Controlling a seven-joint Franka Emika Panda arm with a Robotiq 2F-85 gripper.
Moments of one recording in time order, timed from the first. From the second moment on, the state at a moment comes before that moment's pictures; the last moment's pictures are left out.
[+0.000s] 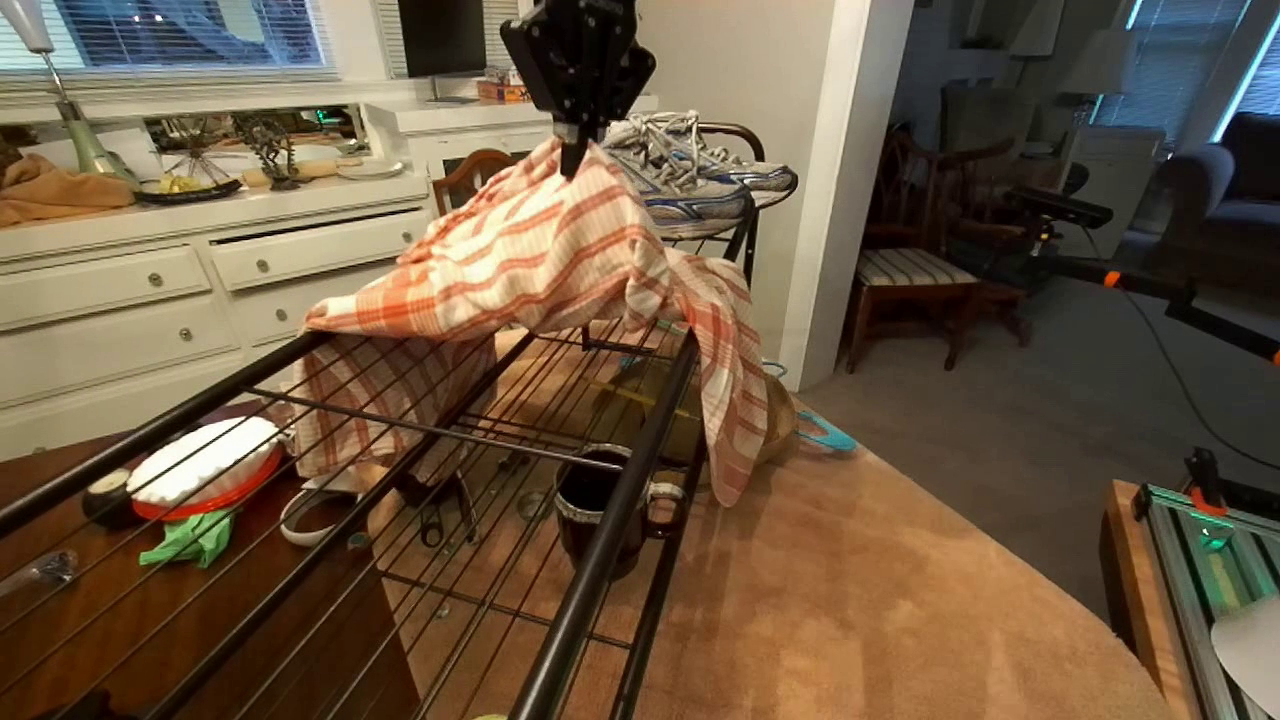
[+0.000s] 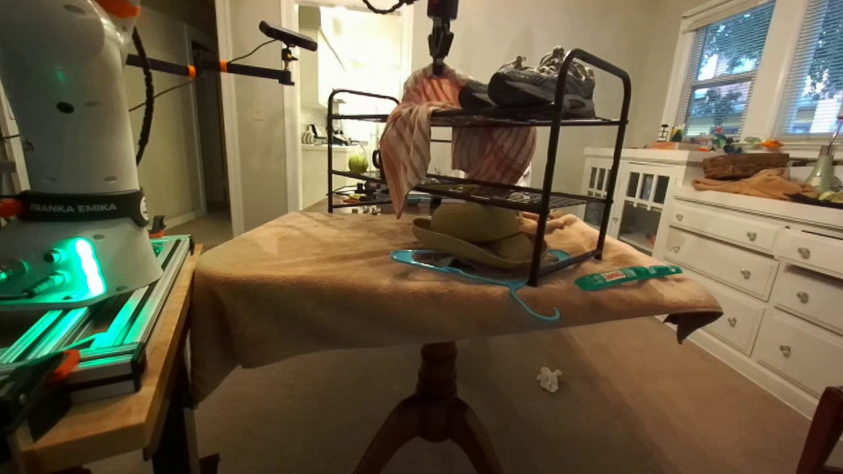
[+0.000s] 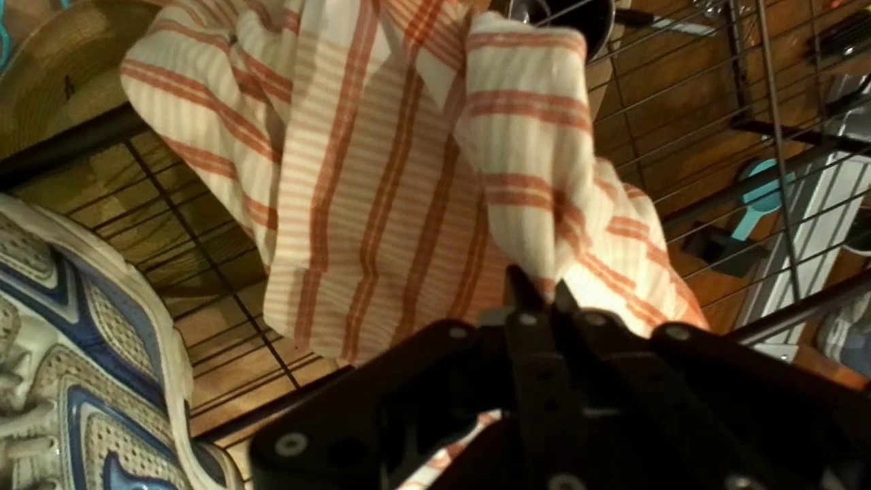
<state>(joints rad) 0.17 0.30 0.11 -1.29 0.08 1.70 0.41</state>
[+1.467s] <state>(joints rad) 0.26 0.14 0.22 -1.48 -0.17 1.83 -0.28</state>
